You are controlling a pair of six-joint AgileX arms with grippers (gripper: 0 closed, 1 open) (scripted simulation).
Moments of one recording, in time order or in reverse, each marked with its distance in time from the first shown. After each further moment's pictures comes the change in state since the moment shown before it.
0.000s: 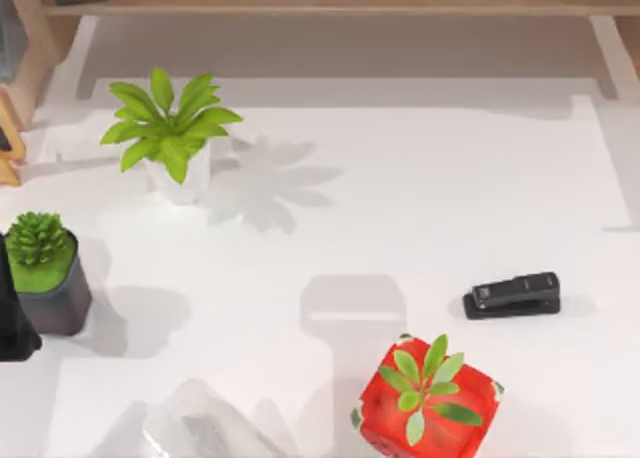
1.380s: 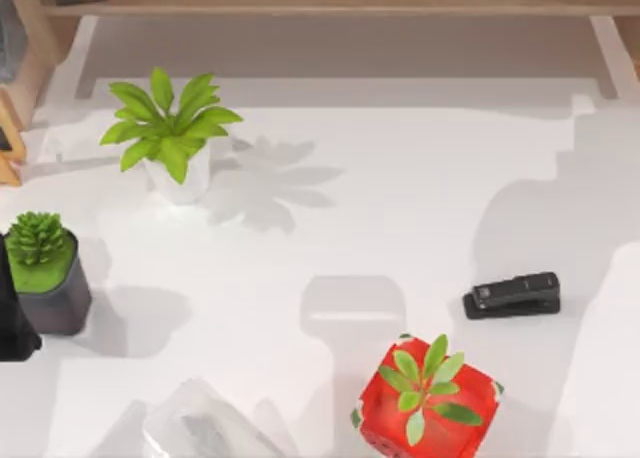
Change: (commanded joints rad) left arm 0.000 0.000 0.000 0.000 0.000 0.000; right arm 0.439 0.320 1.709 -2.605 0.432 0.818
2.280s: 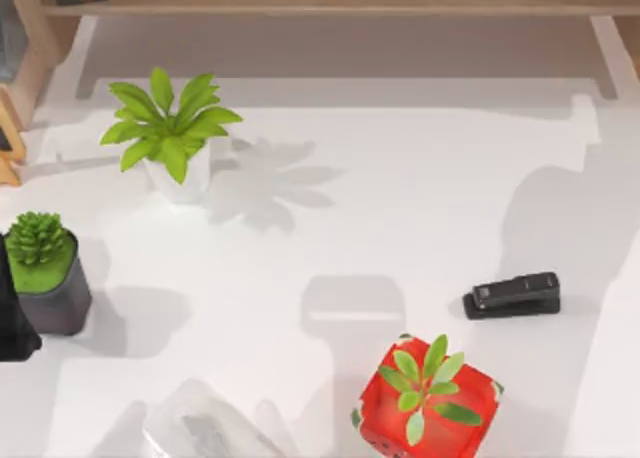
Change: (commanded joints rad) left arm 0.000 0.000 0.000 0.000 0.000 0.000; right arm -0.002 0.063 0.027 -0.128 -0.013 0.028
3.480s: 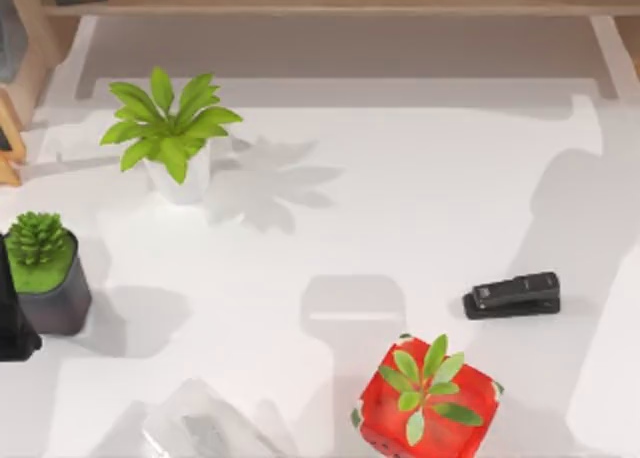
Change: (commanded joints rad) left arm 0.000 0.000 0.000 0.000 0.000 0.000; right arm 0.066 0.050 -0.144 0.199 0.011 0.066
